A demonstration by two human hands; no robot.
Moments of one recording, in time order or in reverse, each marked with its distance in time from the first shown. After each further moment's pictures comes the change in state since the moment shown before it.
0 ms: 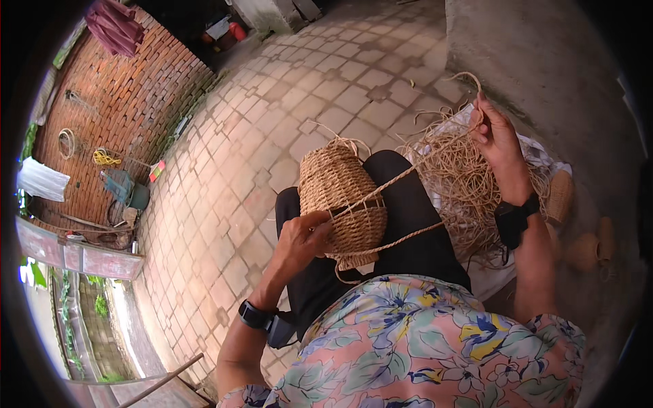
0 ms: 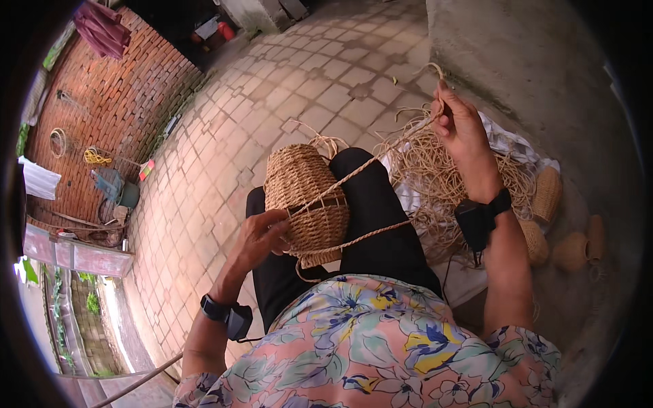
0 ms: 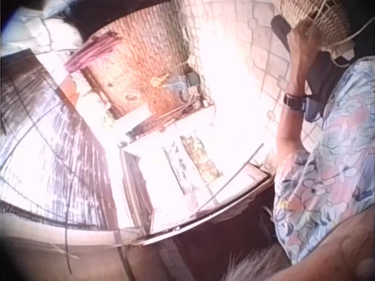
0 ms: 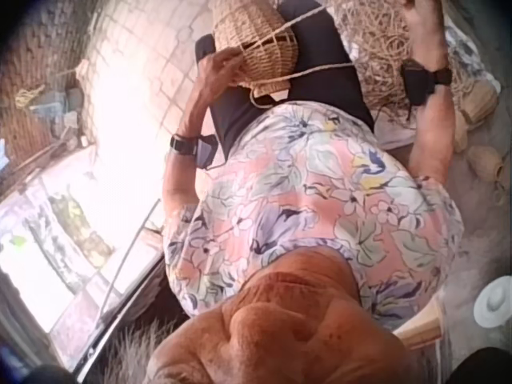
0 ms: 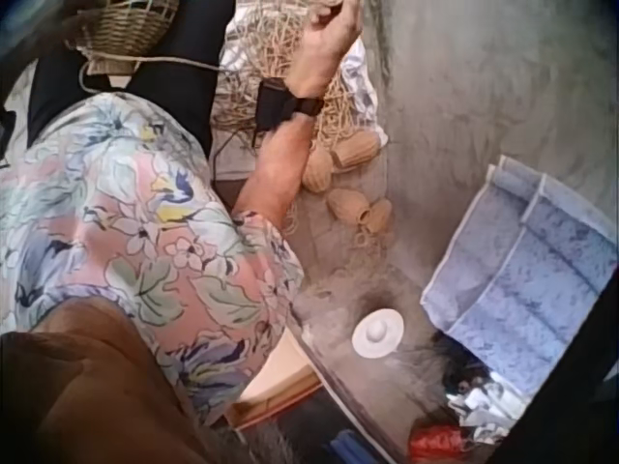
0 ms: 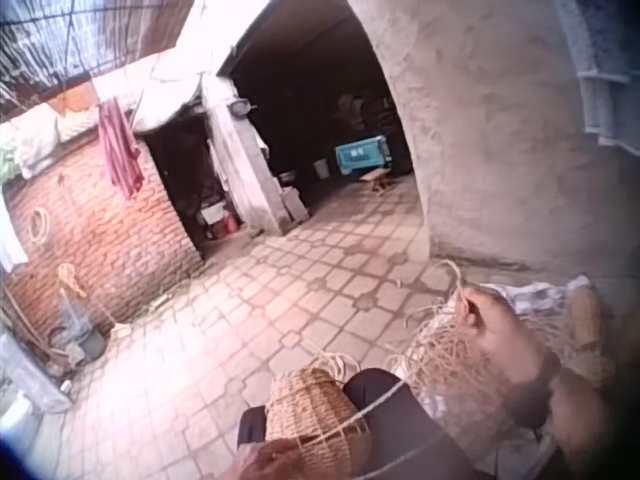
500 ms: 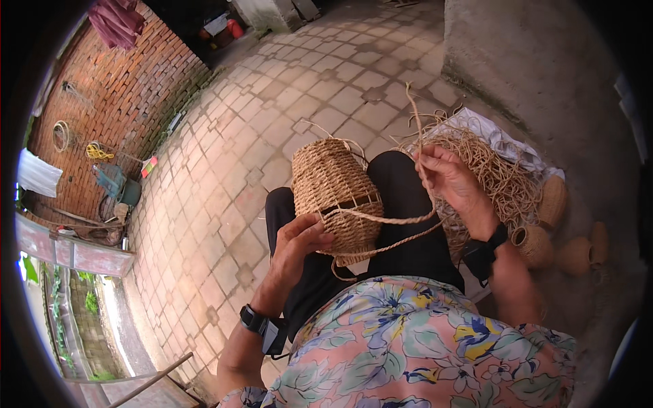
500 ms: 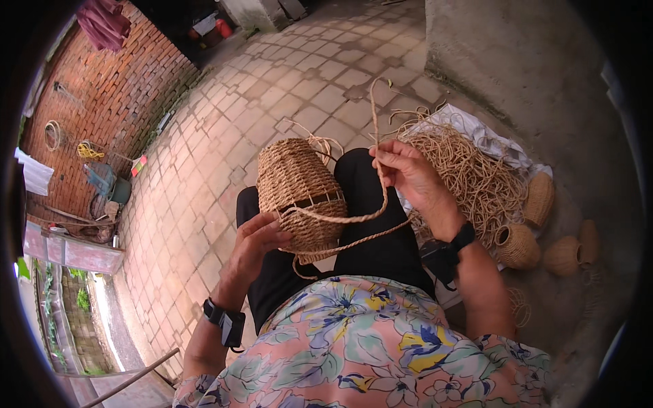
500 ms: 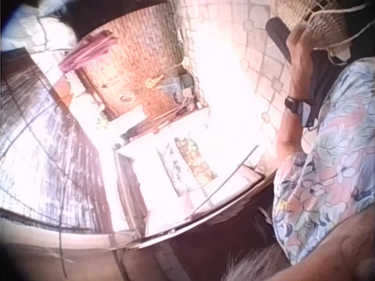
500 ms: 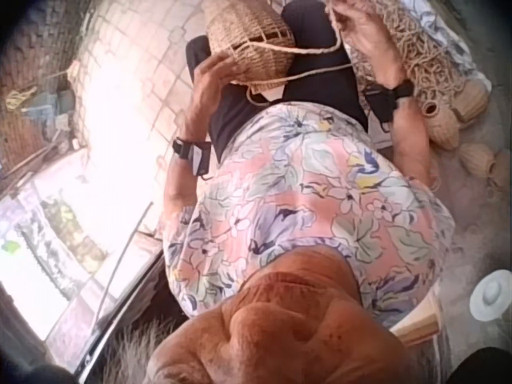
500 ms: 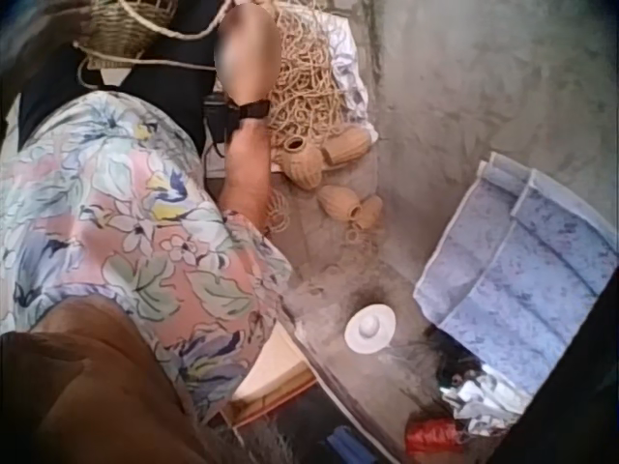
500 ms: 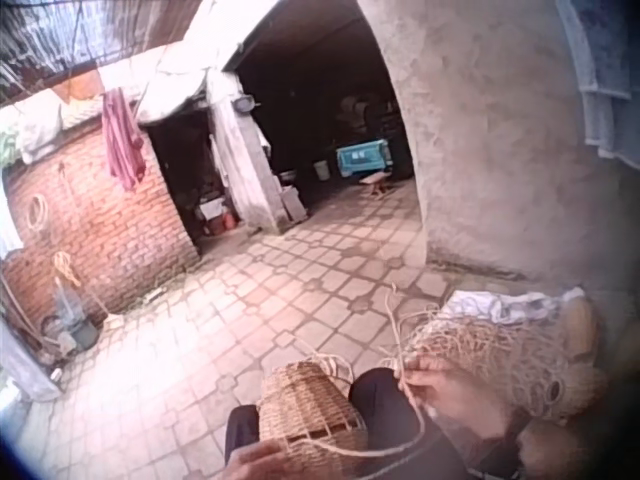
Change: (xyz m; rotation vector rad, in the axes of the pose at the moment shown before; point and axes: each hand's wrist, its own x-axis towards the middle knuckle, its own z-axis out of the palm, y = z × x) left_hand -0.012 -0.019 0.019 -0.613 0.033 -0.078; right_hand -0.044 0.069 0.021 -0.084 -0.274 0.307
